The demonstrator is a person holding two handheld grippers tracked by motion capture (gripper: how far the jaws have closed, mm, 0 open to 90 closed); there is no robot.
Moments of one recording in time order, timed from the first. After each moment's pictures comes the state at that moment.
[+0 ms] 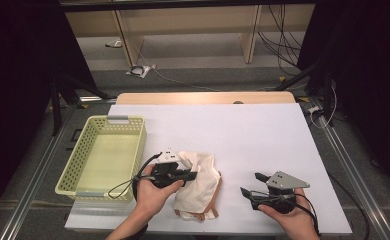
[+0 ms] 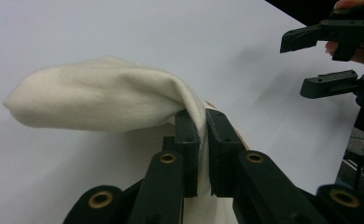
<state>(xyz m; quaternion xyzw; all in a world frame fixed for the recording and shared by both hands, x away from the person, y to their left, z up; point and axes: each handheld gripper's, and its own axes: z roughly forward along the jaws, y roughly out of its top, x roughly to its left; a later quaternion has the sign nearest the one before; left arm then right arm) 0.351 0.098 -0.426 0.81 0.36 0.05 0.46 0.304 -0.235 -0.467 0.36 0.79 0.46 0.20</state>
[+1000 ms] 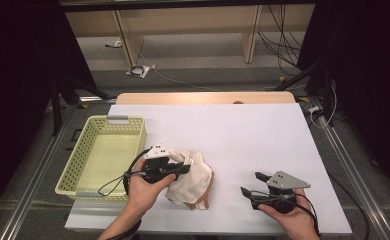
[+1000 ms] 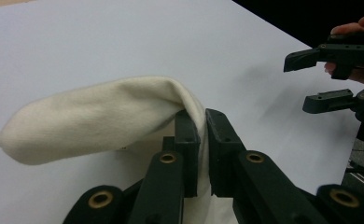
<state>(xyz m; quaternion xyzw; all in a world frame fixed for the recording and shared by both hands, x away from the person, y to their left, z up) 0.355 0.117 -0.411 0.80 0.36 0.07 0.48 0.304 -0.236 -0.467 0.36 0.79 0.46 0.20</state>
